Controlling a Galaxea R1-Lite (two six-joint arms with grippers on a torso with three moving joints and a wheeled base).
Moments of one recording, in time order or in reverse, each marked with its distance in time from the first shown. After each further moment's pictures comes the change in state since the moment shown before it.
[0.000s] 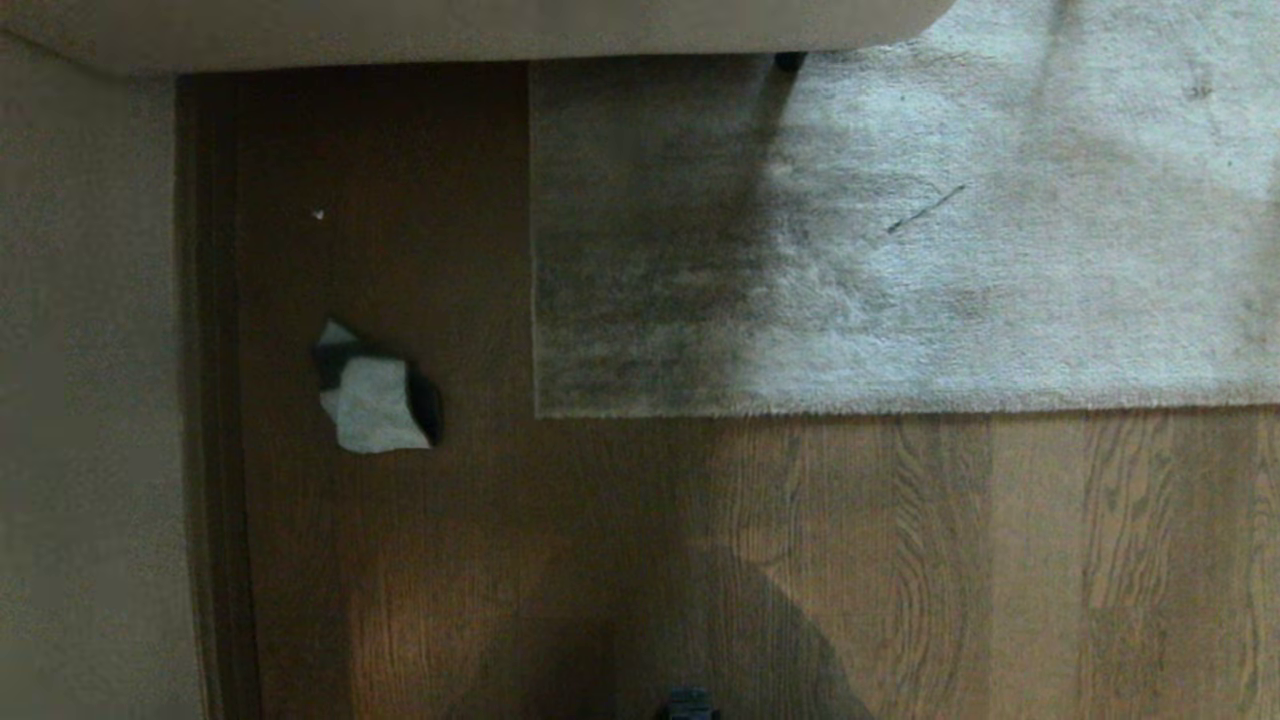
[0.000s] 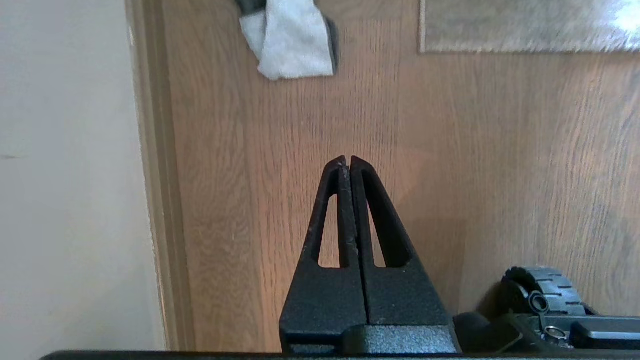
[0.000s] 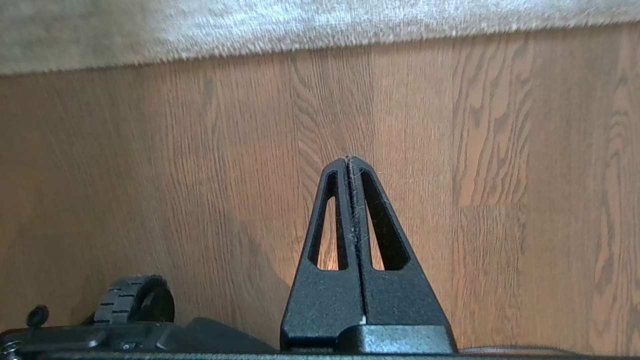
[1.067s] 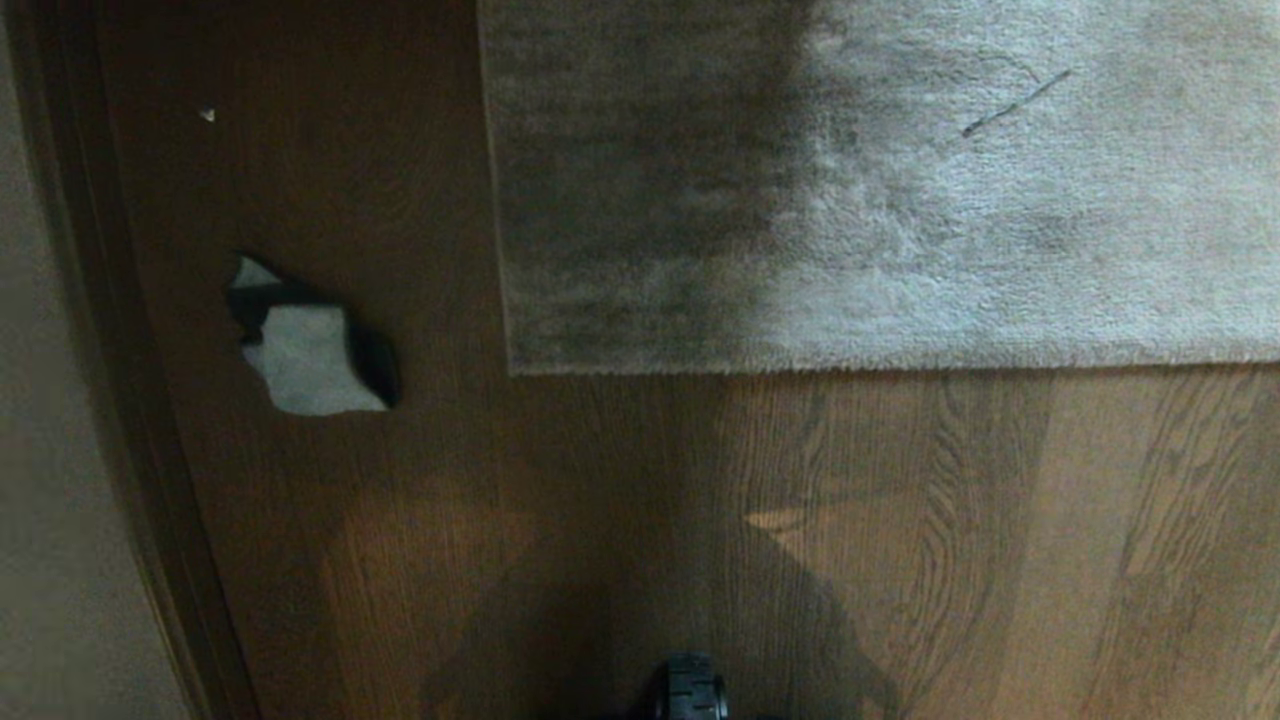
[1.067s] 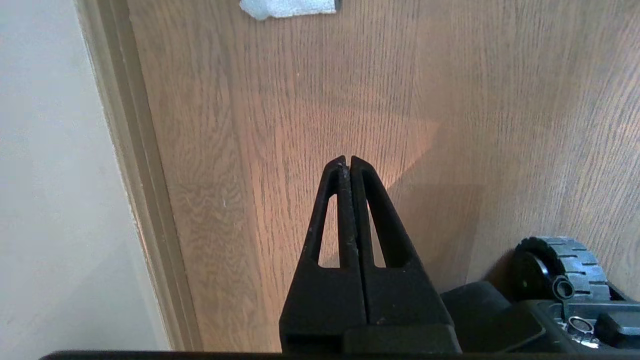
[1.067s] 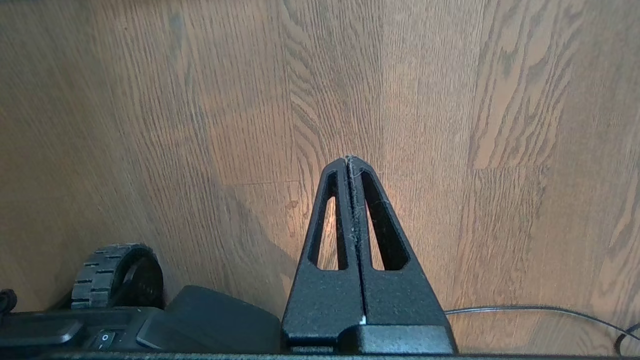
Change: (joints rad) left arm 0.000 0.000 0.000 0.000 0.000 0.000; right arm 0.000 0.000 0.000 0.000 0.000 0.000
